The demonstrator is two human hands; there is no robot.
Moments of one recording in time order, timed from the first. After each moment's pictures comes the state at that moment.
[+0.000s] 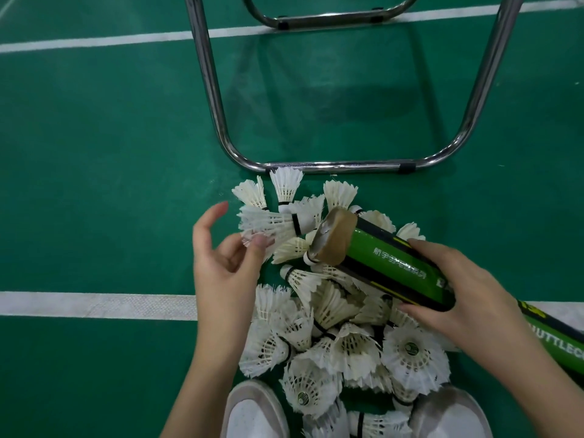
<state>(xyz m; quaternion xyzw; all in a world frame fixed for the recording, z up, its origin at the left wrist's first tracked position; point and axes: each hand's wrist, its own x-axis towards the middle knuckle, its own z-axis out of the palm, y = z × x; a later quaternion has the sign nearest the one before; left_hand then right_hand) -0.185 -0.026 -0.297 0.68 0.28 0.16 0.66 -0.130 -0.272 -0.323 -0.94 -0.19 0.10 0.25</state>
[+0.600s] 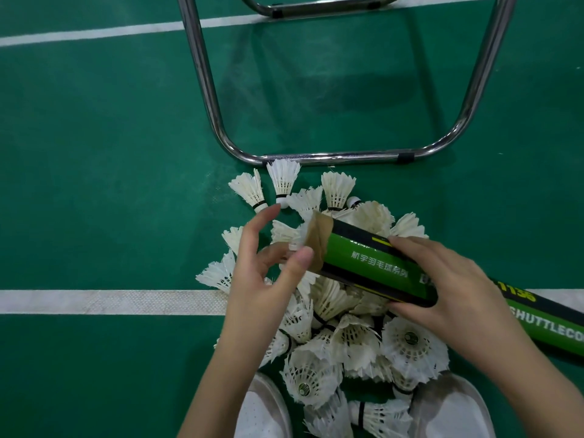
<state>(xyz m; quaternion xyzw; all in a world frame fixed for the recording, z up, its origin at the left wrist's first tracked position) -0.195 -0.043 -0.303 0.74 0.20 0.03 0.65 -0.136 -0.261 -0.329 -0.94 -0.25 0.04 0.21</state>
